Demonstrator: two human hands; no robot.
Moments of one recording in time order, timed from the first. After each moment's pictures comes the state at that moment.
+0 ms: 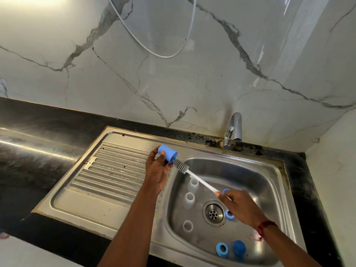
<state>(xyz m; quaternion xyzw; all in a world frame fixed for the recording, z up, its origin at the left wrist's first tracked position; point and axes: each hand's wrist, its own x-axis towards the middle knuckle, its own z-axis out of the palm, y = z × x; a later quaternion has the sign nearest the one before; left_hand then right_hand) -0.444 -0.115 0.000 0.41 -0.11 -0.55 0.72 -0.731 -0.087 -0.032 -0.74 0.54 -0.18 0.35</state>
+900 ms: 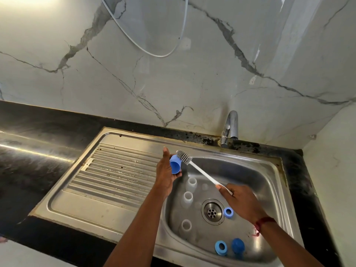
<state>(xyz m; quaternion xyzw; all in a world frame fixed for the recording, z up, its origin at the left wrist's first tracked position) -0.483 -0.110 0.002 0.55 -0.17 -0.56 0.60 -0.737 -0.094 -0.031 -0.75 0.57 -0.20 0.27</state>
